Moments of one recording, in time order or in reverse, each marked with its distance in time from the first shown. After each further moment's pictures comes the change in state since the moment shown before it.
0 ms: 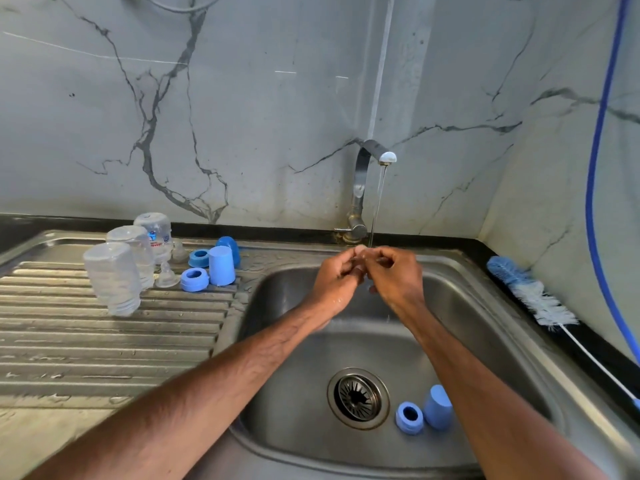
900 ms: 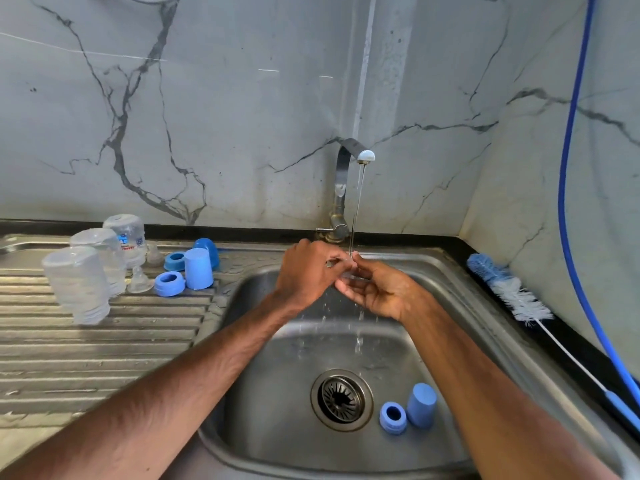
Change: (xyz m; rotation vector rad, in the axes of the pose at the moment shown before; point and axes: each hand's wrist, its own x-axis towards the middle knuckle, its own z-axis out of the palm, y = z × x) left_hand 0.012 0.024 -0.022 0.878 0.066 0.499; right_hand 0.019 0.009 -0.014 0.850 -0.406 0.786
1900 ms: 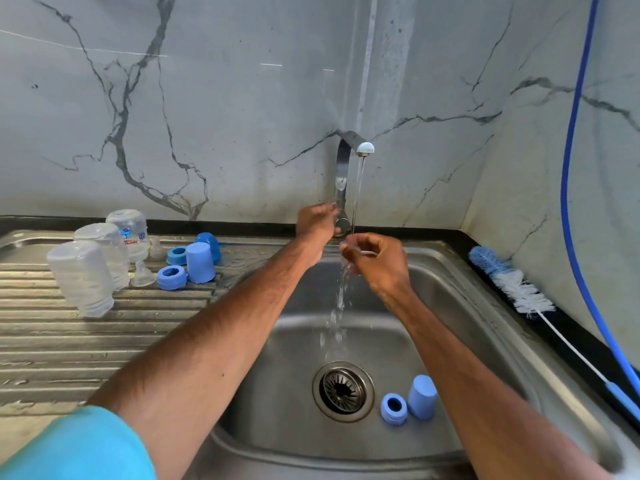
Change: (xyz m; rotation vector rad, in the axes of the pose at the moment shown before) left_hand 0.074 -0.003 0.022 -0.727 0.164 -0.910; right_hand -0.001 0.008 0.007 -0.774 0.285 -0.734
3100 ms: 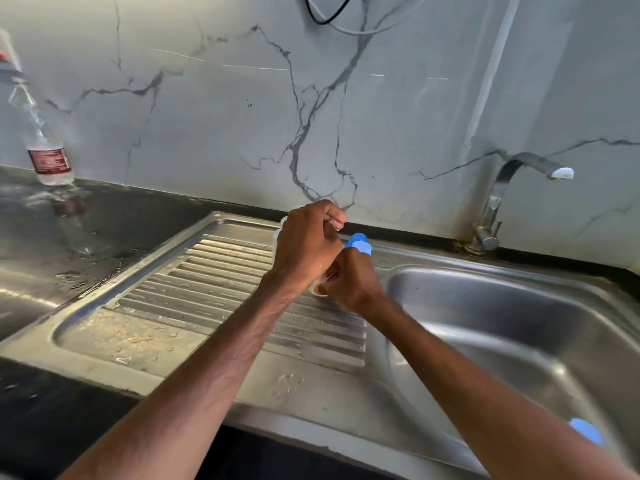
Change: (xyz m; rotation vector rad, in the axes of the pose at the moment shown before) left_hand -0.124 0.048 -0.286 0.724 0.323 0.534; right_hand -0.097 -0.126 0.235 -0.376 -0.502 -0.301
